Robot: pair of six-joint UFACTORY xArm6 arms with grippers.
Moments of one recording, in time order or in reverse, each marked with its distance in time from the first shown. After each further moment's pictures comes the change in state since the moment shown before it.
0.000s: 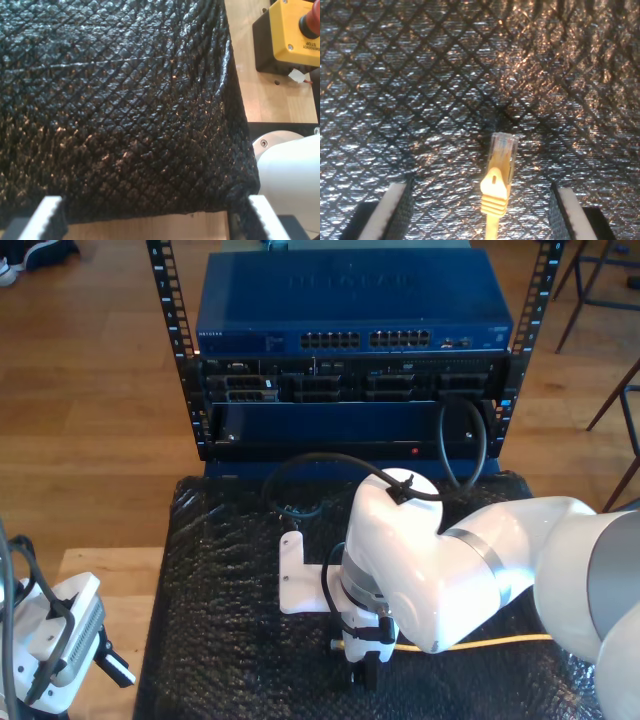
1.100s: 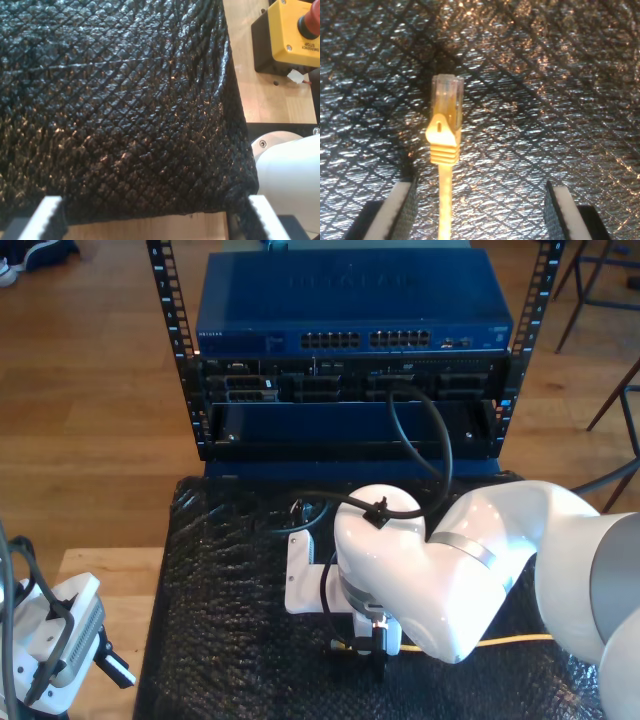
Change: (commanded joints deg) left arm -0.1 0.0 0.0 0.0 0.2 0.1; right arm 0.0 -0.7 0.0 -19.1 0.4 19.9
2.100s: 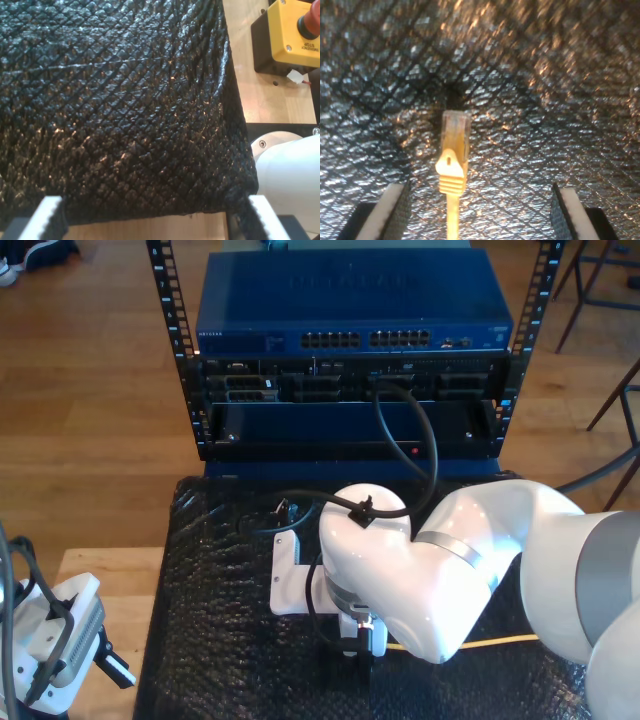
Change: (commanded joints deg) left arm 0.1 0.0 0.0 0.0 0.1 0.0; right arm 2.2 1.2 -1.6 2.5 0.4 0.0
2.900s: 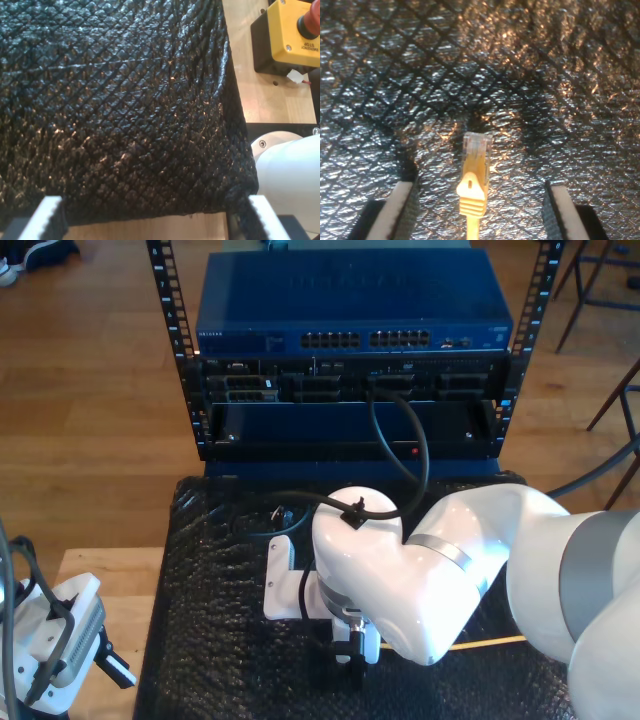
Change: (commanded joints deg) left arm -0.1 0.0 0.0 0.0 0.0 0.0; right arm 0.7 1.5 -0.4 1.5 0.3 -0.6
